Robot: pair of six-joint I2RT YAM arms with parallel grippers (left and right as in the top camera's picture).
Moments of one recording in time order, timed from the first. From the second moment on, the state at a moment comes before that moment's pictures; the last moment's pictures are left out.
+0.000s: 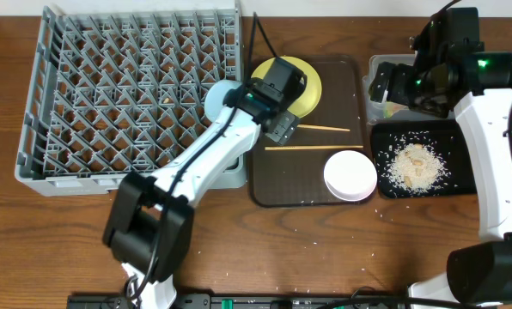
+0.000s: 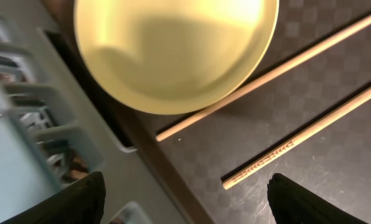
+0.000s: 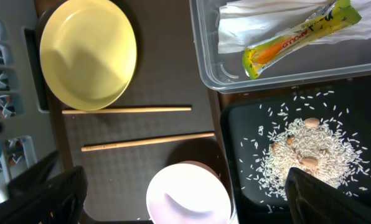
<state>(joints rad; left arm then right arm) -0.58 1.92 1.53 -0.72 -0.16 0.12 0.05 1.70 1.72 -1.16 -0.14 0.30</state>
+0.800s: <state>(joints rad) -0.58 1.94 1.53 -0.73 -0.34 0.11 0.05 1.70 1.72 -1.16 -0.14 0.30</state>
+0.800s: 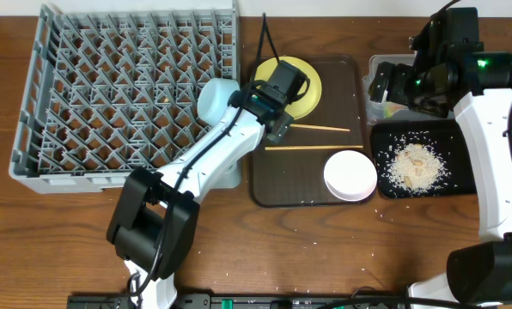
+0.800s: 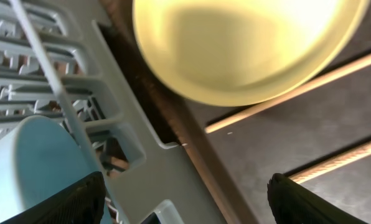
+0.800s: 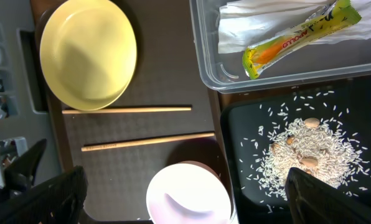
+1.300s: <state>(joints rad) -0.50 1.91 1.53 -0.80 -0.41 0.04 0.05 1.70 1.72 -1.16 -0.14 0.30</state>
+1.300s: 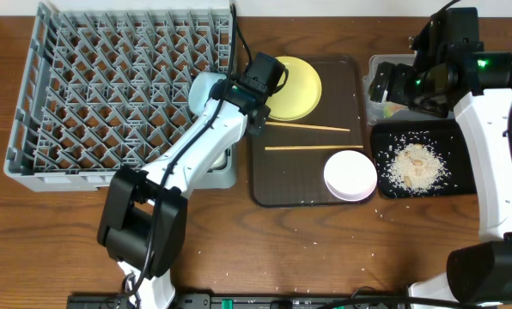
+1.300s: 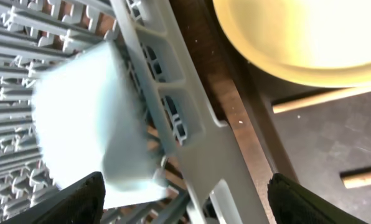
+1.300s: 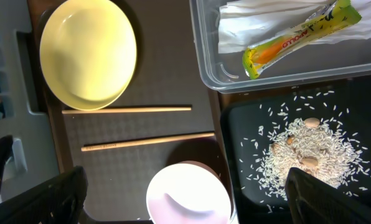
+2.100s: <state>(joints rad) -0.71 1.92 1.49 -0.73 0.24 -0.42 0.05 1.70 1.72 -1.16 -0.14 0.30</state>
